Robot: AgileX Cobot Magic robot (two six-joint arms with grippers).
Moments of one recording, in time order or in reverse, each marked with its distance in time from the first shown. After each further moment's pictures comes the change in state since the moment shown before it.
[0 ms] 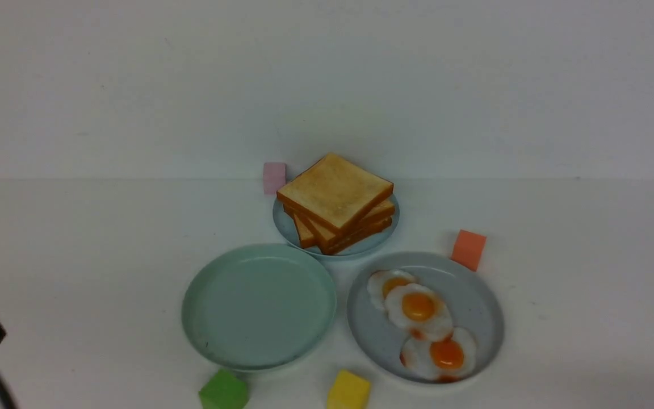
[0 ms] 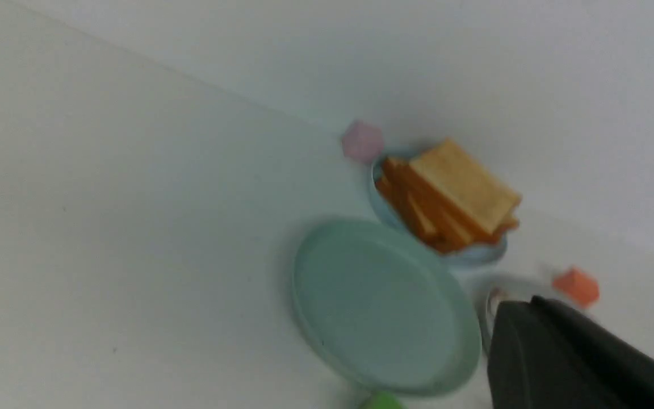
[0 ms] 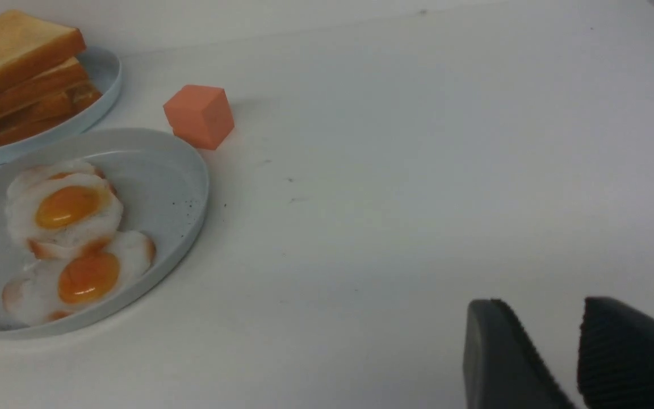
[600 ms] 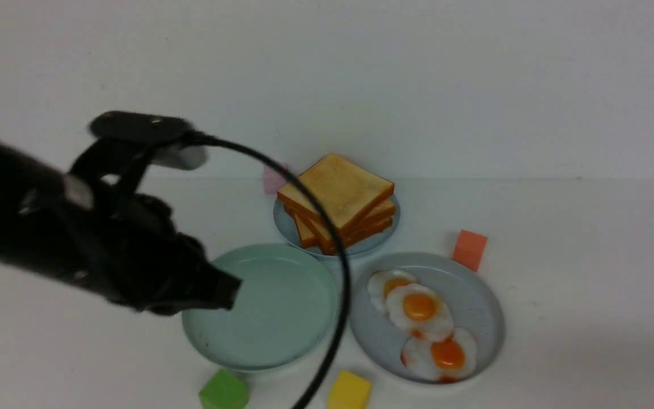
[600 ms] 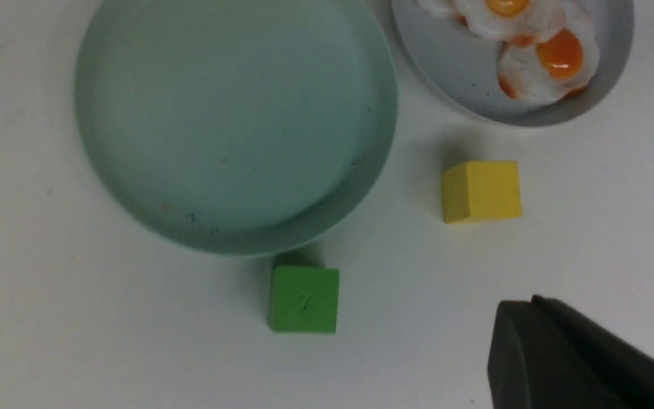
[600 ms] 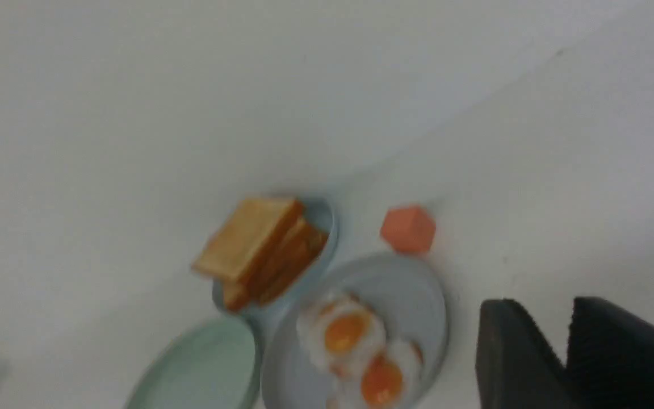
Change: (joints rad) right arm 0.086 0.118 -0.332 0.287 0.169 0.182; left arm -0.410 0.870 -0.645 0.164 0.350 0.142
